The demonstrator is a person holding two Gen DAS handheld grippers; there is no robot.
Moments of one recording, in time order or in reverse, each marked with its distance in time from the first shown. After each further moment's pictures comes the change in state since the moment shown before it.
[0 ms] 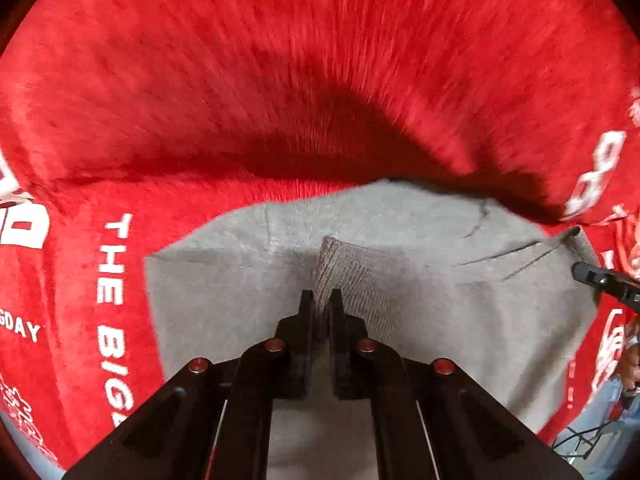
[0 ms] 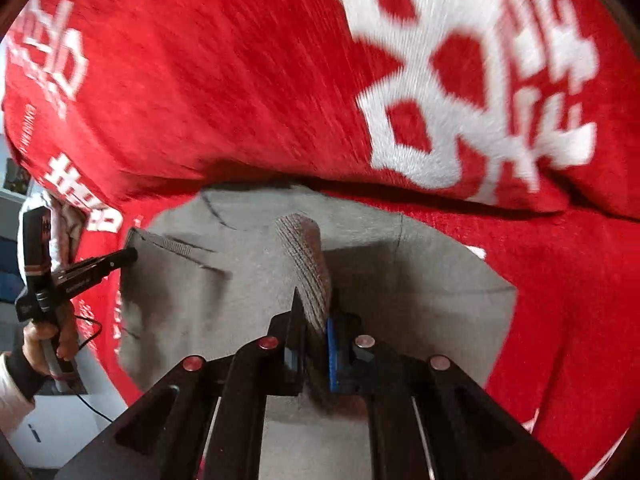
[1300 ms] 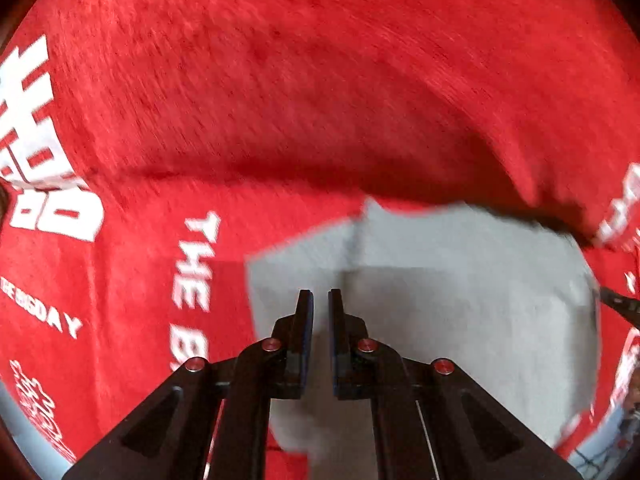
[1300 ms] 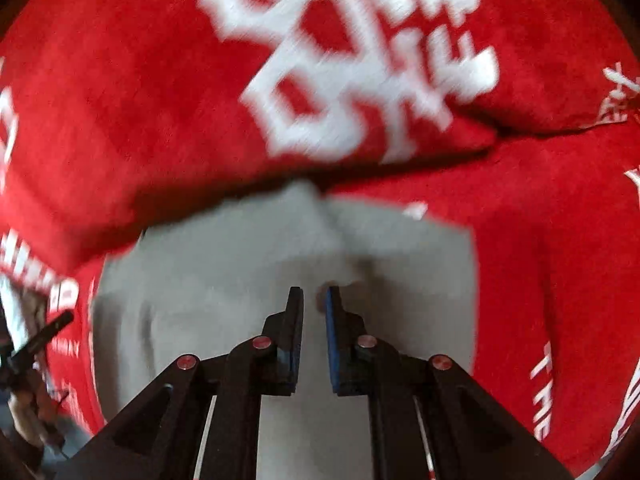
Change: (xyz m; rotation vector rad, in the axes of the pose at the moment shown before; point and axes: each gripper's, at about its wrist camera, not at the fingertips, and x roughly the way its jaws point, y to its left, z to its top) left arm -0.008 0.074 0.004 -0.056 -0.035 0.095; right arm 0.028 0.007 -0.034 0.252 -0.076 -0.177
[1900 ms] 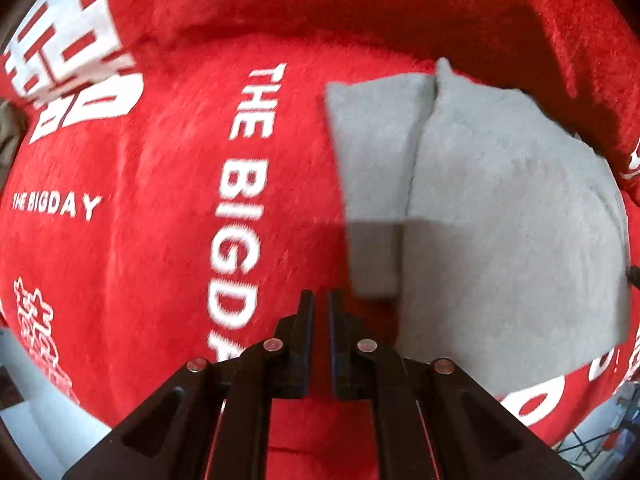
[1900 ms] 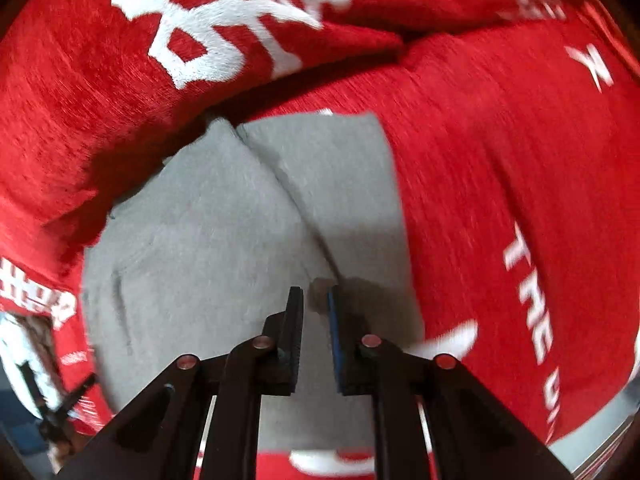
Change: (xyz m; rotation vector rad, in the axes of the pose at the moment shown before) left arm 0.021 0.053 -0.086 -0.065 0.201 0.088; right arm -0.022 -0.073 -0.057 0.244 0.082 -0.008
